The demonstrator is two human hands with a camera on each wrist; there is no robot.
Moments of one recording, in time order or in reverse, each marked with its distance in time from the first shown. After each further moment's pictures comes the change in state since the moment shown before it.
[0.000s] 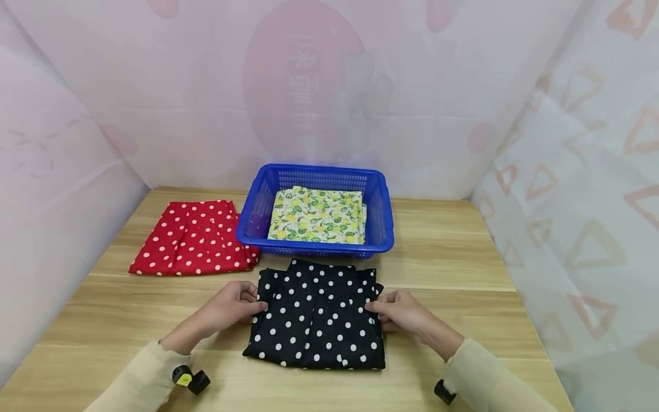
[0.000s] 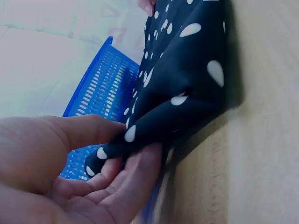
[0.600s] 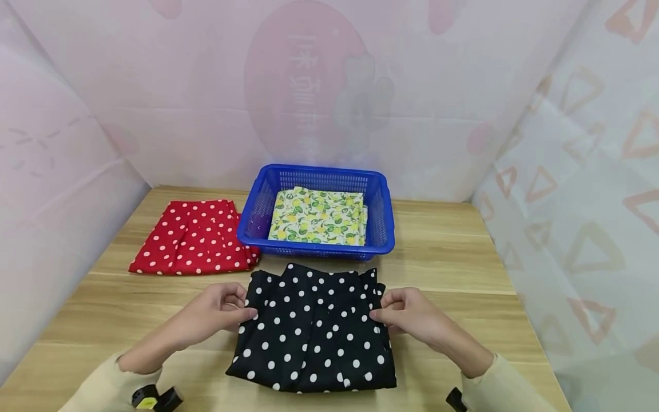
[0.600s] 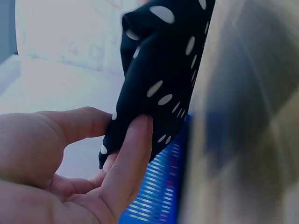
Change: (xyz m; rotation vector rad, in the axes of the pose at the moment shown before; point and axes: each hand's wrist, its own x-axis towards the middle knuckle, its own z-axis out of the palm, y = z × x) left_hand -0.049 0.036 -0.023 -0.081 -0.128 0.095; right_hand -0.049 -0.037 -0.005 -0.167 -0.017 -0.104
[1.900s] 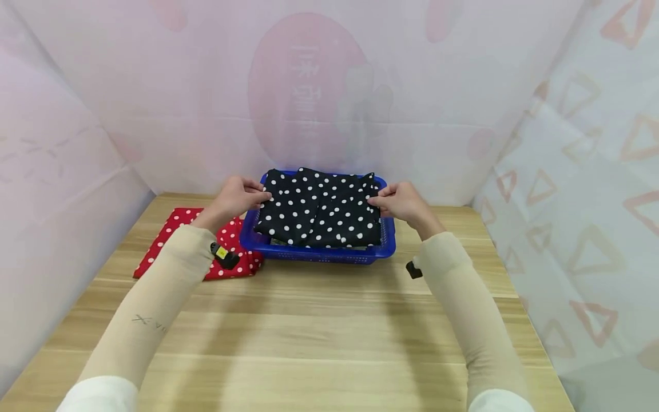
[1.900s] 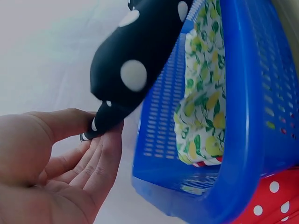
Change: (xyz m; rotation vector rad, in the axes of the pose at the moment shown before) left_hand 0.167 0.088 -0.100 0.182 0.367 0.094; right_hand 0.141 -0.114 -0.100 -0.182 0.296 -0.093
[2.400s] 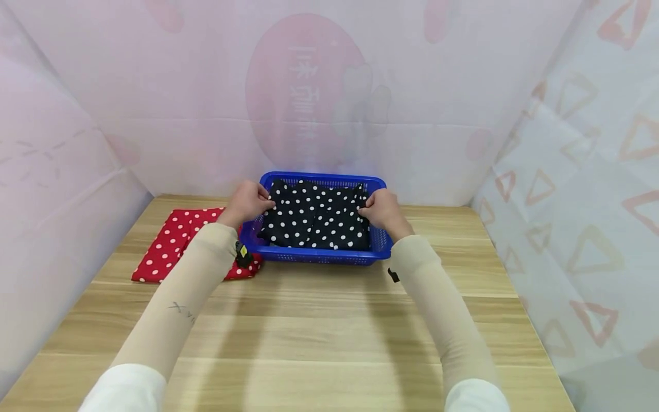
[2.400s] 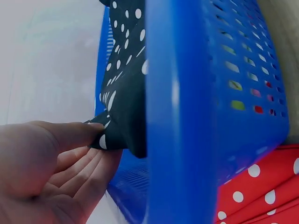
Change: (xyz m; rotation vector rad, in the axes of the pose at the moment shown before) left_hand 0.028 -0.016 0.026 0.417 0.111 0.104; right_hand 0.035 0.017 0.046 -0.383 0.189 -0.142
